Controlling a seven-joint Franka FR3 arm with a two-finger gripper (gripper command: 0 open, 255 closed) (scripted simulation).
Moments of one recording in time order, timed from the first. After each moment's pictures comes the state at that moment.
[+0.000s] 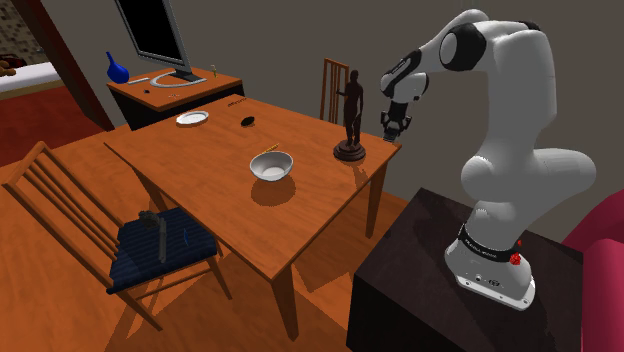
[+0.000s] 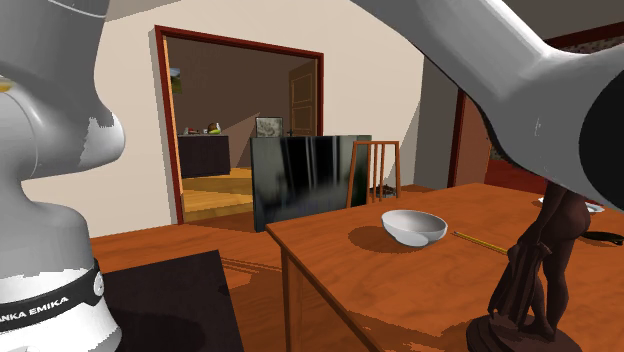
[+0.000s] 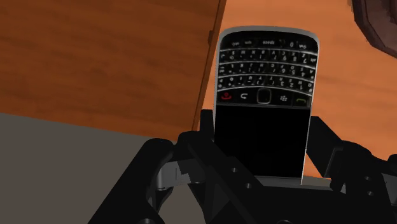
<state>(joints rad) -0.78 0.63 0.02 -1.67 0.07 2.31 0.57</state>
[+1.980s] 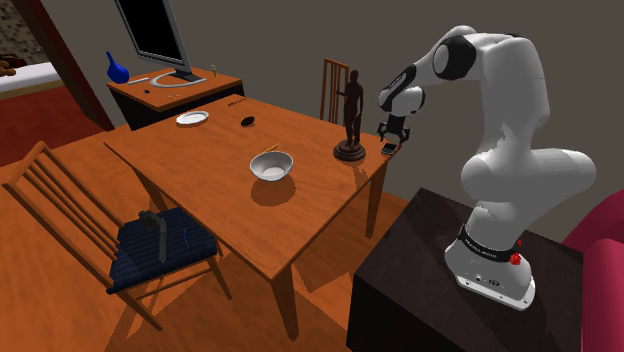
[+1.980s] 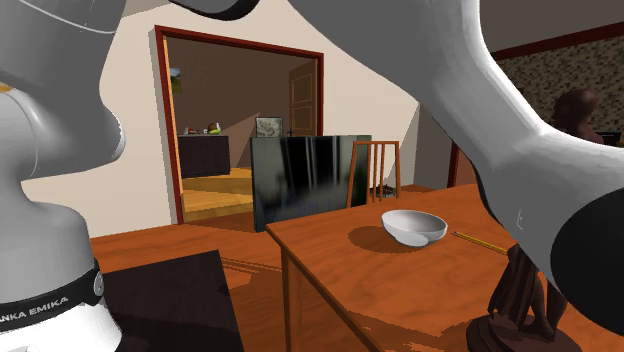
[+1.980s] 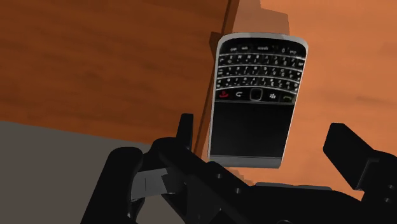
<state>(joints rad) -0.78 0.73 0.02 -1.67 0.07 2.41 0.56</state>
